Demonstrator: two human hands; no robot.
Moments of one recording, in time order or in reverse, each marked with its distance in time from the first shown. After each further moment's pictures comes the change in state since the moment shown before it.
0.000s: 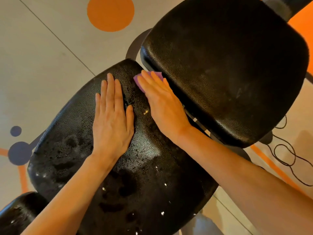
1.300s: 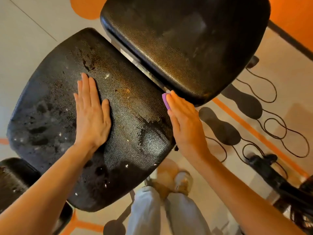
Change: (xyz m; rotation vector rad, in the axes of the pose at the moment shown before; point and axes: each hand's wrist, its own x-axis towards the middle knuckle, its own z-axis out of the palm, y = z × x) left_hand -0.073 0.036 0.021 -0.070 -0.044 -0.051; right_hand -0.187 0.059 -0.045 0.132 0.110 0.233
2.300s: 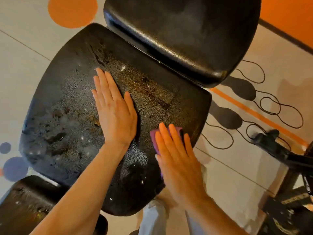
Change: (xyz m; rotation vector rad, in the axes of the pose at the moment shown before) left_hand -0.001 -0.010 0.007 -0.025 0.087 0.055; right_hand -0.104 -0.105 0.084 -0.606 -0.081 0.045
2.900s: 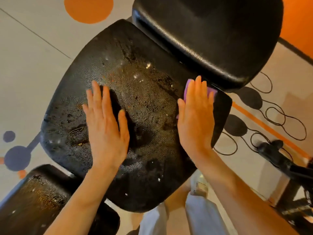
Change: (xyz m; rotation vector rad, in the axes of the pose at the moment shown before) left_hand -0.042 -0.058 -0.041 -0.119 0.030 0.006; right_hand 0.103 0.002 -0.016 0.095 0.250 0.366
